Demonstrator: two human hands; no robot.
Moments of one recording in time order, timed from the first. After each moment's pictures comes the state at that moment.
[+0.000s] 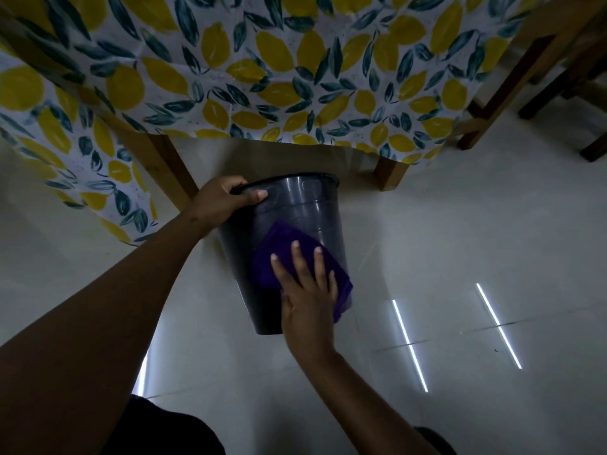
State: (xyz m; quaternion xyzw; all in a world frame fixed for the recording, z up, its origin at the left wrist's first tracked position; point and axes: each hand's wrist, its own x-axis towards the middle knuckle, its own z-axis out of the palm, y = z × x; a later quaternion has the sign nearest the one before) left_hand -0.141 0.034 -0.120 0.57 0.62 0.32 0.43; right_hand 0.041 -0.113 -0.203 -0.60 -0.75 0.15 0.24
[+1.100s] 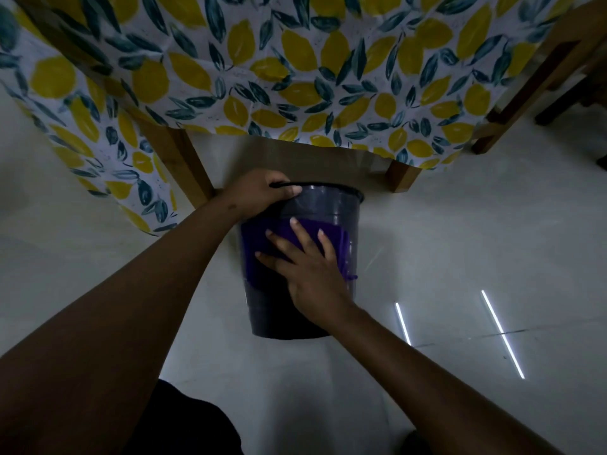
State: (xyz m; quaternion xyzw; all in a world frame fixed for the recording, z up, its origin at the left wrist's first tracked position) left_hand -0.118 0.041 -0.102 0.67 0.60 0.19 0.38; right_hand 0.049 -0.066 -0.169 -0.43 -0.89 0.08 0.12
